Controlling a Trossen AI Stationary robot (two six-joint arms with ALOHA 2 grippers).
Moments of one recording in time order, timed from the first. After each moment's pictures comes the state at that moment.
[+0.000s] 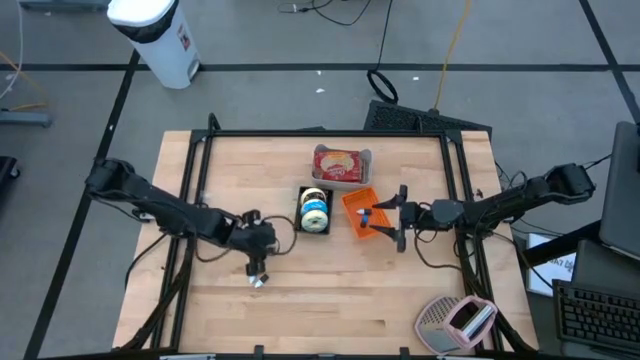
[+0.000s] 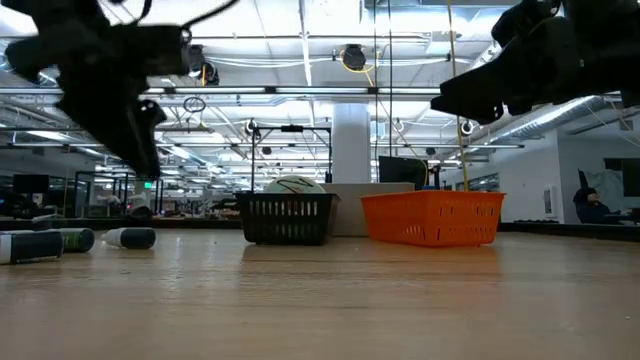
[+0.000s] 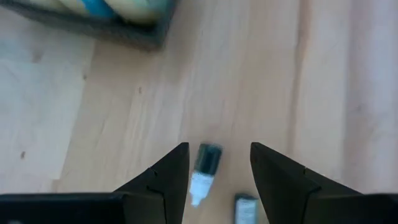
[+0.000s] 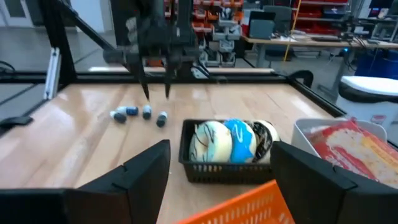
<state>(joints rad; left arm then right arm) -0.34 1.32 0.73 -0.47 -0.21 -0.44 0.17 1.02 0.20 0.73 0.26 0.01</state>
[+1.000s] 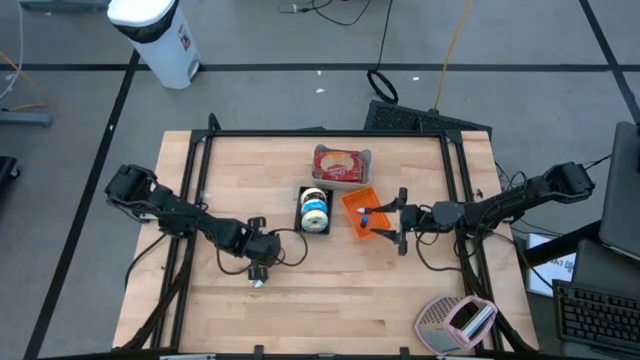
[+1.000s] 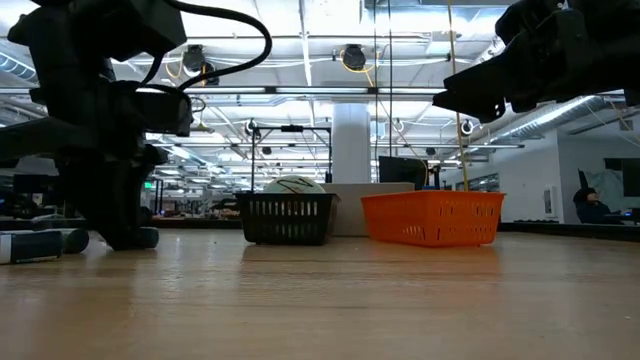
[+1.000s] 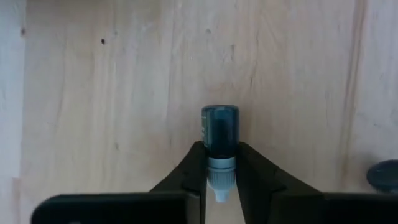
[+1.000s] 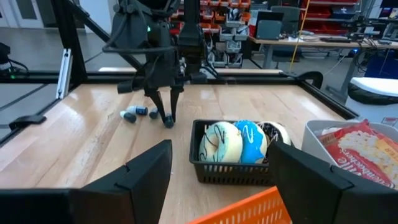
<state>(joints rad) -0.34 1.58 0.73 -0.46 -0.20 -0.37 0.20 1.02 0.20 0.74 0.26 0.02</state>
